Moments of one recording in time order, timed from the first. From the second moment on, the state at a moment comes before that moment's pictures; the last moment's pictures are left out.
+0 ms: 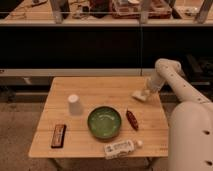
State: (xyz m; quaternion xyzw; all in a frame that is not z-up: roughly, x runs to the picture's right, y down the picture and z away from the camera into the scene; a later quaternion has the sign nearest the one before) arm 0.278 0.034 0.939 -0.22 -0.20 -0.28 0.91
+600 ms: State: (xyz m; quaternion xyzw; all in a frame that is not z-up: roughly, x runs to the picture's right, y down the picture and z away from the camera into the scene) arm 0.225 0.043 0.963 -0.23 -0.22 -0.33 0.89
